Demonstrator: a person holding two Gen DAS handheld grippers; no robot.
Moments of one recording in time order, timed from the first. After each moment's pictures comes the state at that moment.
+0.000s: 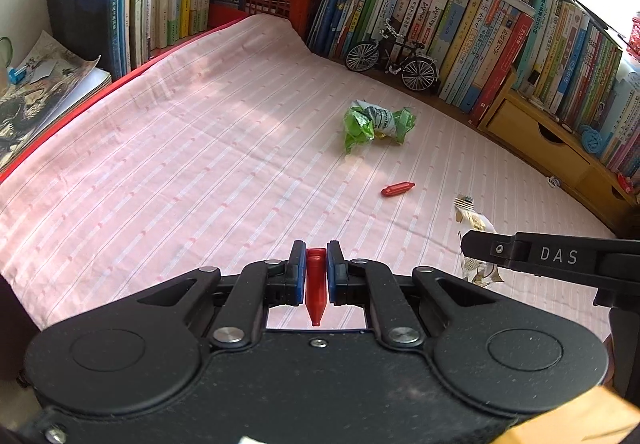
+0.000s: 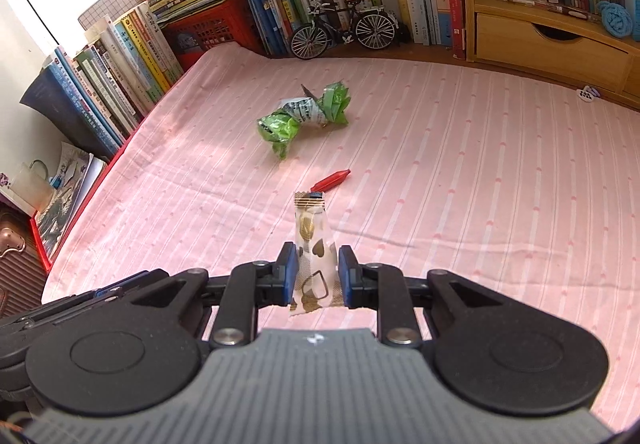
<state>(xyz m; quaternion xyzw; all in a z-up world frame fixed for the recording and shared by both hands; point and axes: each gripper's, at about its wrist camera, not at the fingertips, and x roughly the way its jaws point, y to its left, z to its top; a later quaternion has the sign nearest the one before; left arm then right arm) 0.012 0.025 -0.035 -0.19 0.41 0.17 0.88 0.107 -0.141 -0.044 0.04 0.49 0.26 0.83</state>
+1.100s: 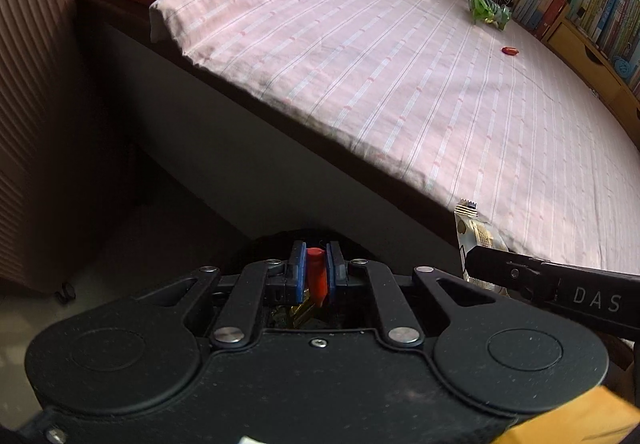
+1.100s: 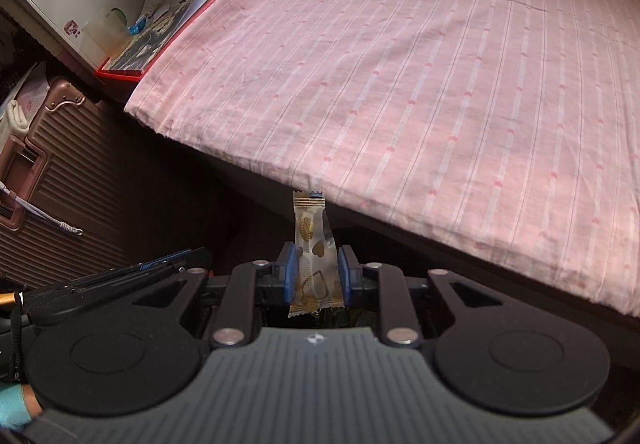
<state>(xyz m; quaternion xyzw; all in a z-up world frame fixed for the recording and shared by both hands) -0.234 0.108 -0.109 -0.22 0.49 0.18 0.82 -0.143 -0.052 -0.090 0.02 0.55 0.29 0.78</state>
